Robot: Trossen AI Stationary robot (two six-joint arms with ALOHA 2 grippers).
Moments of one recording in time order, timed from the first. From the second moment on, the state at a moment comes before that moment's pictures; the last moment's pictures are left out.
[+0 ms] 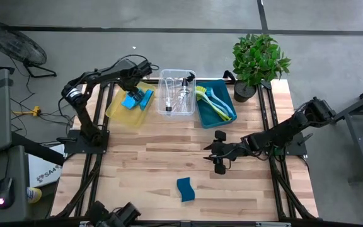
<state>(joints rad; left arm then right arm) 0.84 1.75 1.29 -1.15 -0.43 -0.08 0.35 1.42 0.57 0.22 0.32 0.26</state>
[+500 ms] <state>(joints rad) 0.75 1.58 1.29 -1.25 -0.23 -0.19 0.35 1.42 0.57 0.22 0.31 0.26</state>
